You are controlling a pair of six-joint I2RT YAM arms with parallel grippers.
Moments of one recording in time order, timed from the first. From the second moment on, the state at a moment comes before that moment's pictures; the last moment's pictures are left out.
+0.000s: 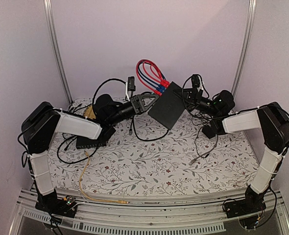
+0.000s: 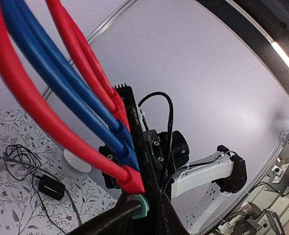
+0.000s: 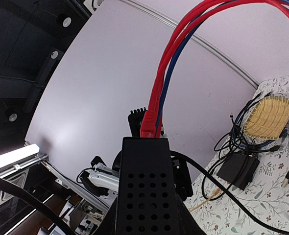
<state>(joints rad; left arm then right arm) -0.74 1.94 1.13 1.19 0.48 -0.95 0.44 1.81 0.99 1.29 -0.84 1.36</state>
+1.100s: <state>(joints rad) -0.75 1.94 1.14 1.19 0.45 -1.11 0.44 1.81 0.98 1.31 -0.83 1.30</state>
